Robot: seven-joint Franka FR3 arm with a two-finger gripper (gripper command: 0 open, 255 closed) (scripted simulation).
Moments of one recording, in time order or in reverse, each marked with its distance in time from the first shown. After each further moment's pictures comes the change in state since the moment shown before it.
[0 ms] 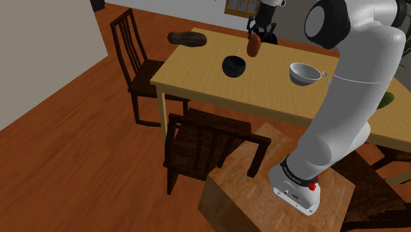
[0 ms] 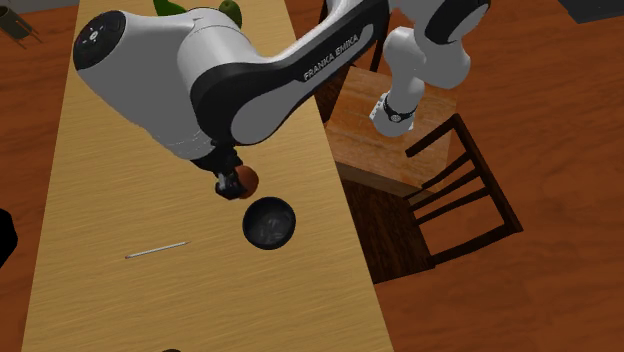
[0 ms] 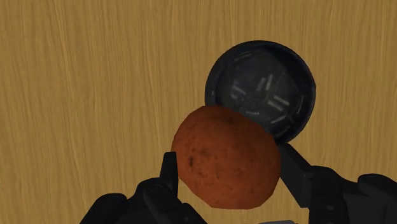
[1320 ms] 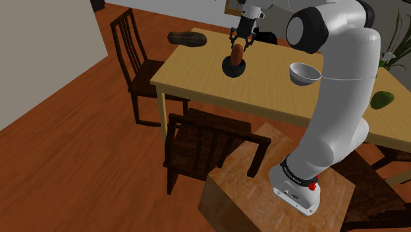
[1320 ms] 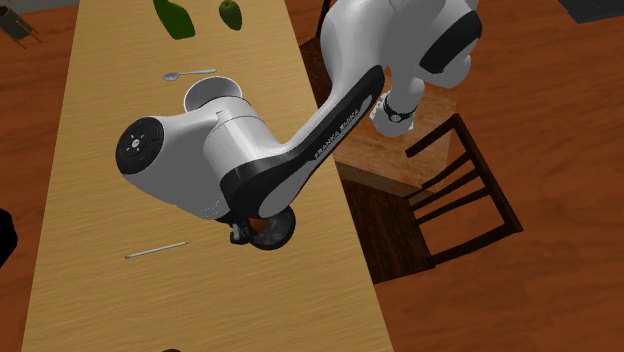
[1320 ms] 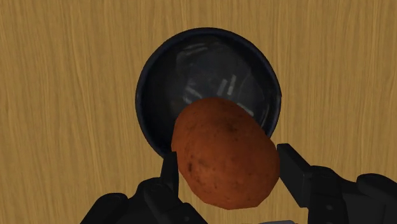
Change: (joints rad) arm 0.050 0.142 0.044 0.033 0.047 0.114 0.078
